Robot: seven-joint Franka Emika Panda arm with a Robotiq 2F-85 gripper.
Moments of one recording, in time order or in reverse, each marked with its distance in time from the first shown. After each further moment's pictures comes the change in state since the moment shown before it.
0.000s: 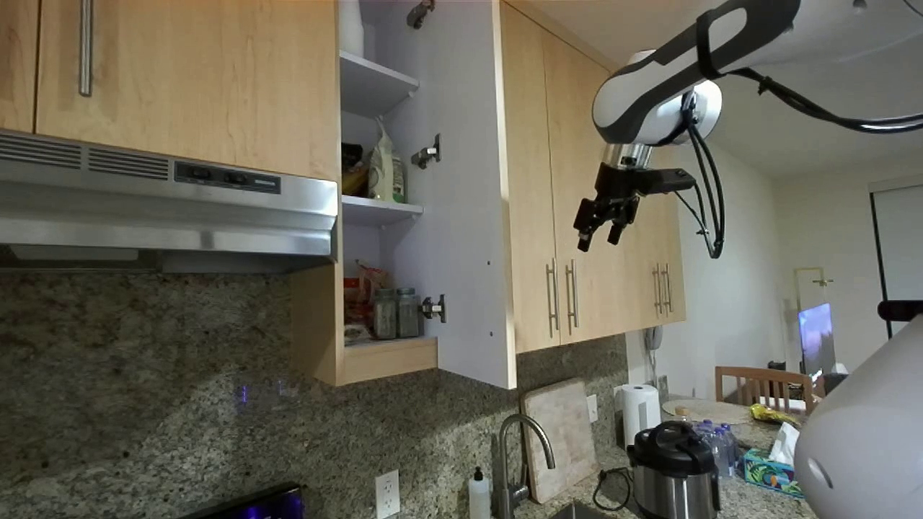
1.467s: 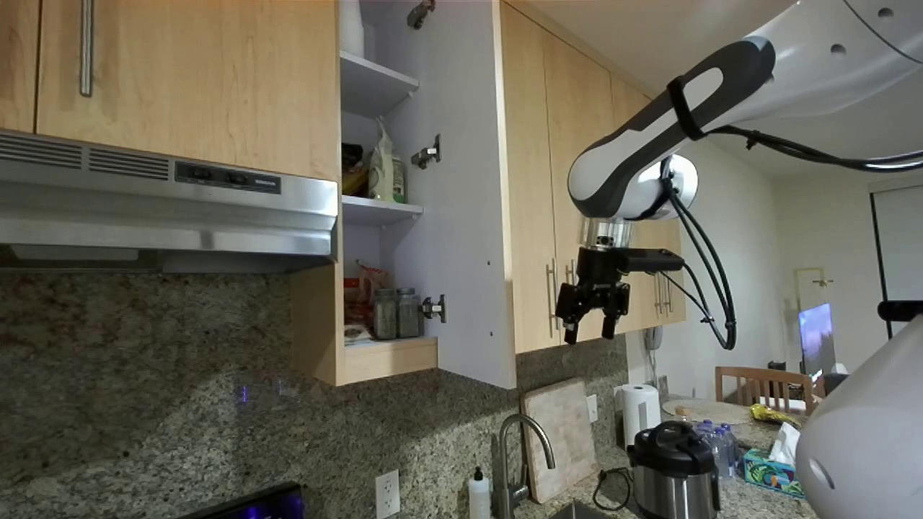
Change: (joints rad) arm 0.006 0.001 0.069 -0.307 0.069 -0.031 0.182
